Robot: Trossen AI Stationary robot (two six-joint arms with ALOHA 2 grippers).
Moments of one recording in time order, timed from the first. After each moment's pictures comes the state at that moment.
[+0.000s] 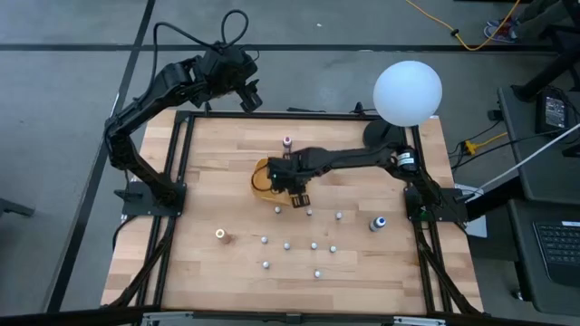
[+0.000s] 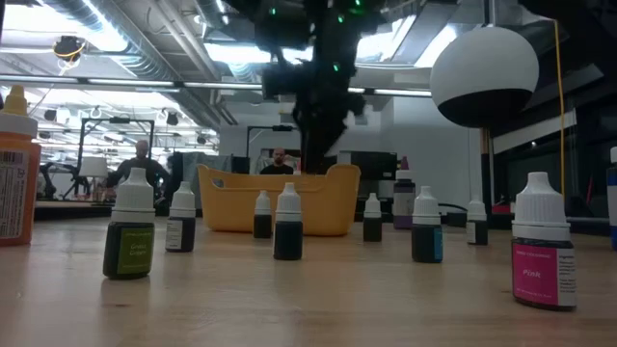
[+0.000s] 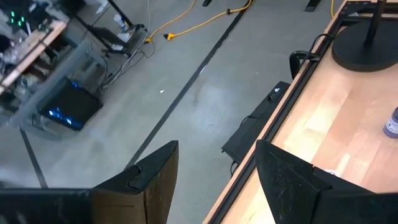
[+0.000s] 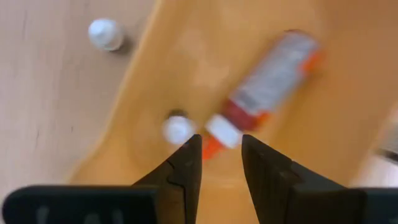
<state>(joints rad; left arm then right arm) 0.46 1.55 2.01 -1.07 -0.47 0.21 -0.06 2.16 1.87 -1.00 0.10 -0.30</state>
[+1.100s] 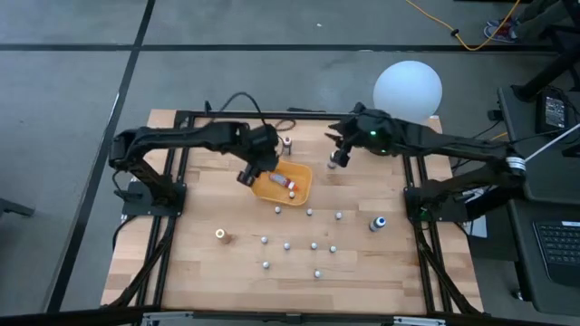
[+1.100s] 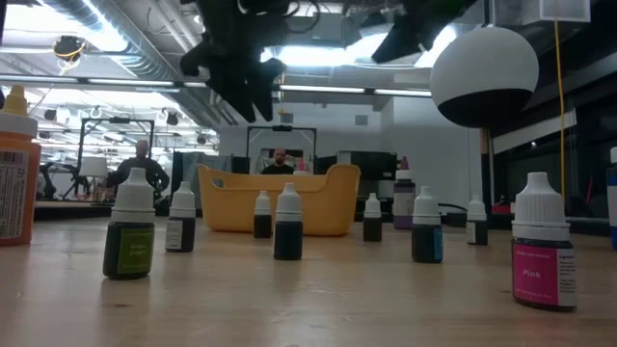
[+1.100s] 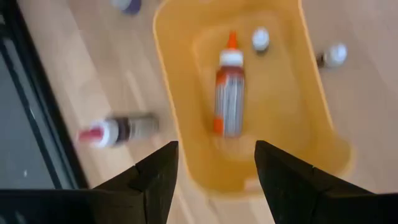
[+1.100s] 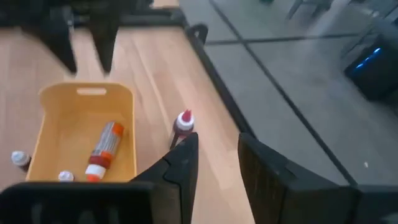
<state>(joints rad) 0.22 1.57 1.33 -0.86 -0.05 0.70 -0.24 1.22 1.12 -0.41 0.28 -0.12</state>
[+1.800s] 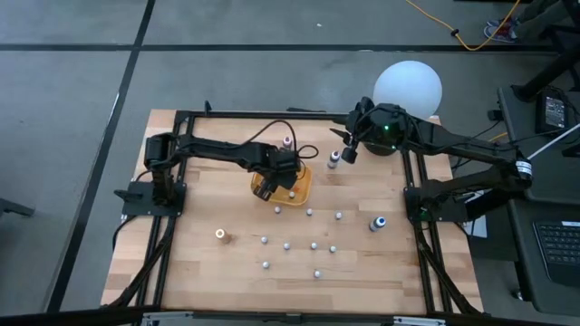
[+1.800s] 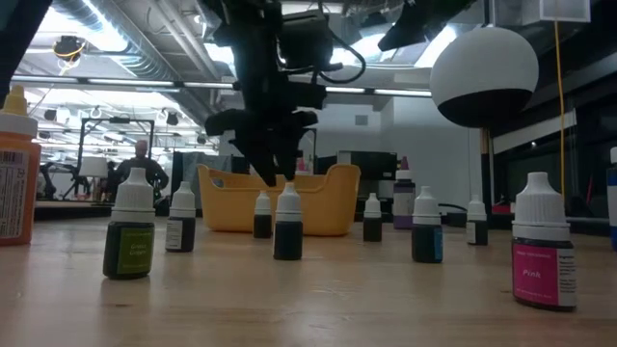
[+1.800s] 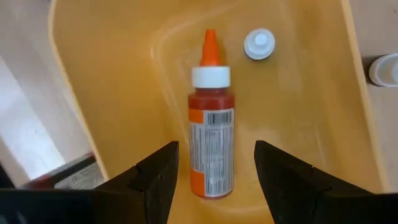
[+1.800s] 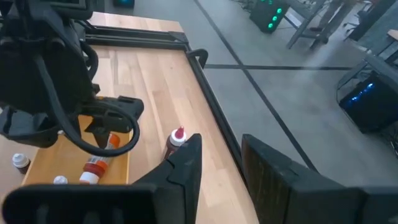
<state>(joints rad) 0.14 1.87 1.38 -0.77 -0.14 0.68 -0.27 1.15 1.12 -0.39 0.22 -0.24</state>
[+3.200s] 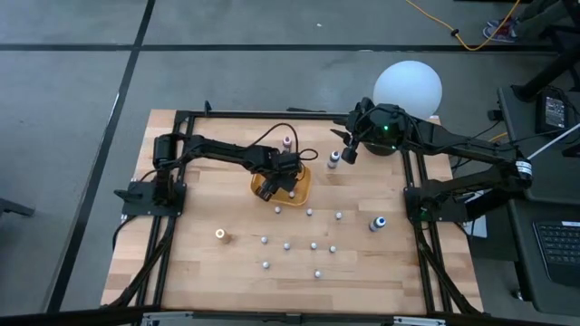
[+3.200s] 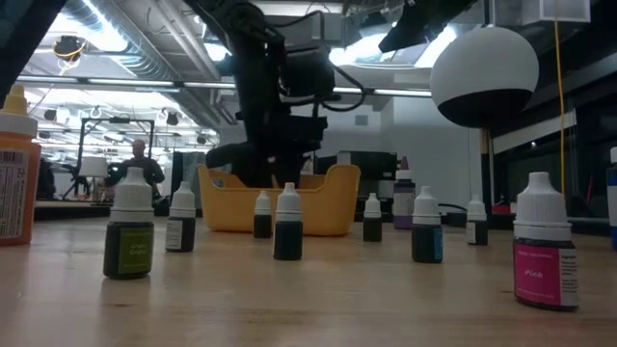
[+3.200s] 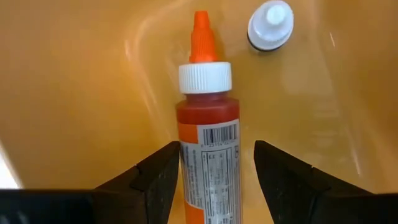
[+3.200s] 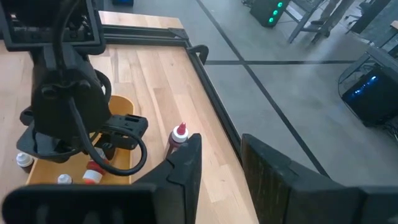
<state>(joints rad) 0.17 1.94 1.31 -0.65 -0.11 0.75 -0.27 1.15 1.12 -0.41 0.22 -0.21</state>
